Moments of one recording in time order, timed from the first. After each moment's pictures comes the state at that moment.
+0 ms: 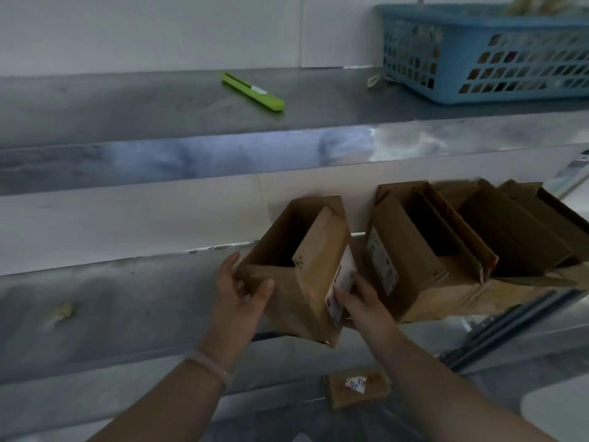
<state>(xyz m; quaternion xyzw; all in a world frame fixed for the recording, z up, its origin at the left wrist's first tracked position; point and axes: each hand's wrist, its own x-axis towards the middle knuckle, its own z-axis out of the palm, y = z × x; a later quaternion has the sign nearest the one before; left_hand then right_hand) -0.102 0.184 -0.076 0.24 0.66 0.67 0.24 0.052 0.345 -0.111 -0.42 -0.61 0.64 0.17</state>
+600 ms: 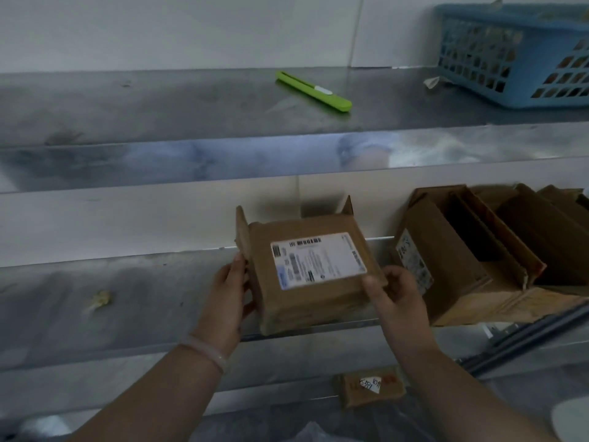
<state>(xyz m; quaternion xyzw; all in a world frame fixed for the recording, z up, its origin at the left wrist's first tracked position) -0.144 0.150 -0.050 0.07 0.65 0.69 0.30 0.044 0.301 -0.065 -0.37 -0.67 0.56 0.33</state>
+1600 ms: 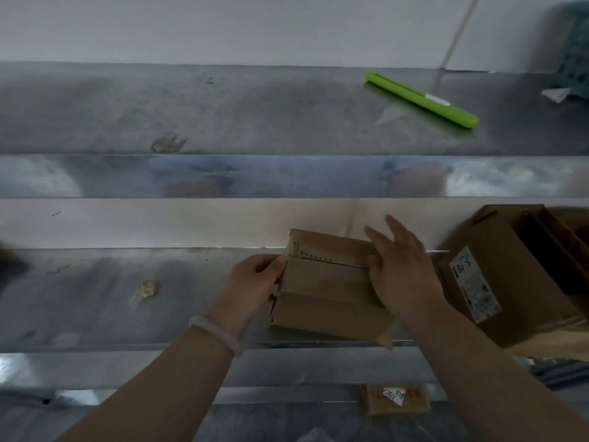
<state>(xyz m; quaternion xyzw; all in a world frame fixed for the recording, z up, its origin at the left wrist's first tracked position) -0.213 0.121 -0.039 0.16 0.76 0.57 0.26 -0.066 0.302 -0.021 -0.32 -0.93 0.11 0.11</state>
